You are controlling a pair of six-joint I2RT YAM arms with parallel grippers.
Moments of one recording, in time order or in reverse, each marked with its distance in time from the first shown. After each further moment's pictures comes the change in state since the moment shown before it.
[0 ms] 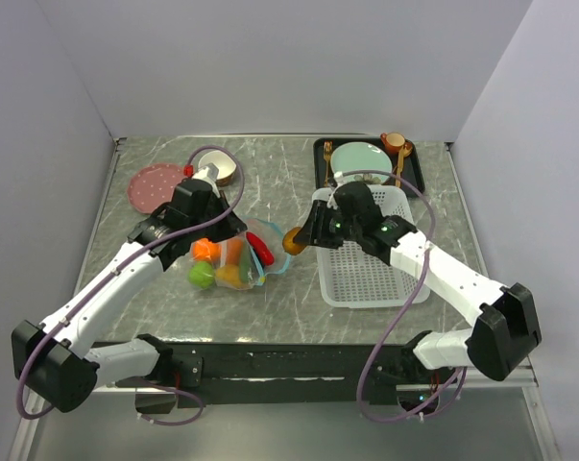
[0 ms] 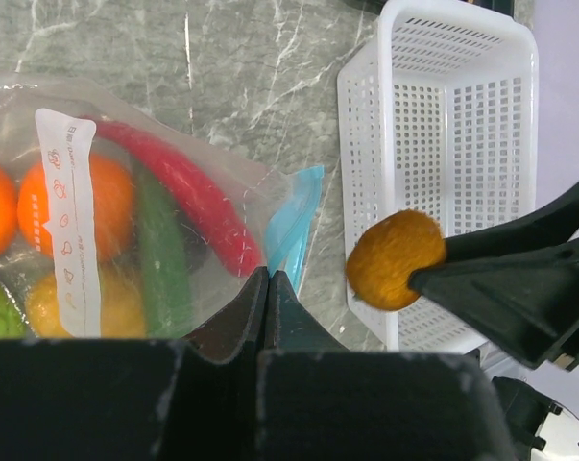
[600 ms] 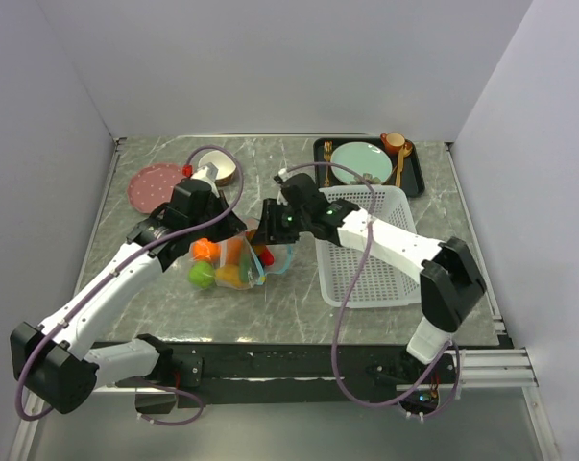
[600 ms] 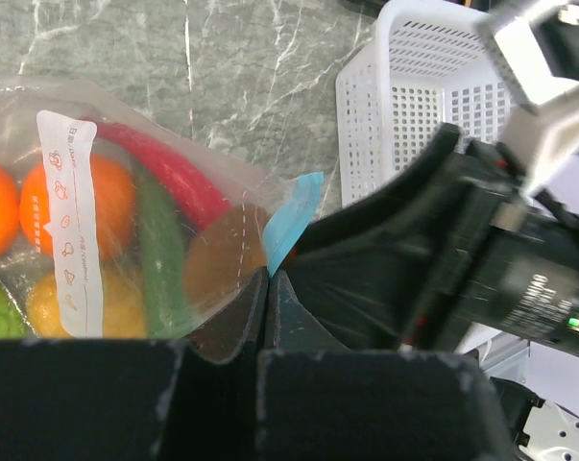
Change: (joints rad) left arm 0.000 -0.006 0.000 0.001 -0.002 0.000; right arm 0.169 0.365 0.283 0.033 -0.033 -0.004
